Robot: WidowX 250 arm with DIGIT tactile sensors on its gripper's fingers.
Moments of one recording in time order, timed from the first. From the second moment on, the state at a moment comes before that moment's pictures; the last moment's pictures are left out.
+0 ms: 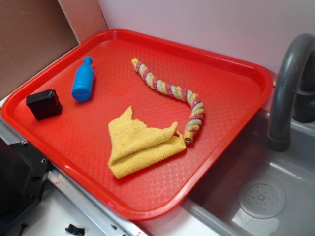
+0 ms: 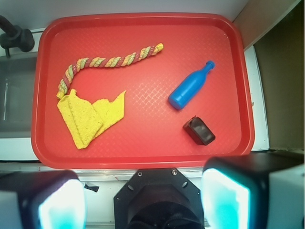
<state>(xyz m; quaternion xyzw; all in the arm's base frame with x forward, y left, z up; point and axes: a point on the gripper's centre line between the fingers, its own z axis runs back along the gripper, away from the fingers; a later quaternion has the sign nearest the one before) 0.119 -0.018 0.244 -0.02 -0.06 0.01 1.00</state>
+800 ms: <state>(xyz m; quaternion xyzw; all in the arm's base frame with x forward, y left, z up) 0.147 -0.032 0.203 0.01 -0.07 0.26 0.96</state>
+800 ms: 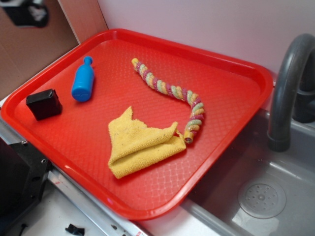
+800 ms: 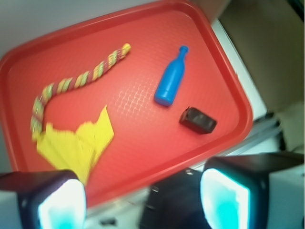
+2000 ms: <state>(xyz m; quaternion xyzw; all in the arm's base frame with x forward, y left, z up) 0.277 -0.052 0.047 -0.04 -0.05 0.59 0.81</state>
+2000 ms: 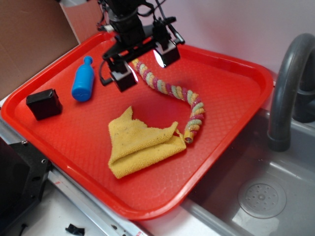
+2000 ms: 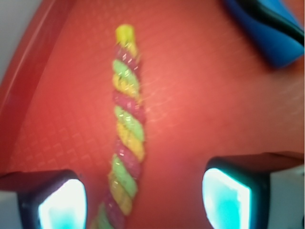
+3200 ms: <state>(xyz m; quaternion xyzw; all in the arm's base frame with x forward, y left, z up) 0.279 -0.067 0.025 0.02 0.02 0.44 0.90</state>
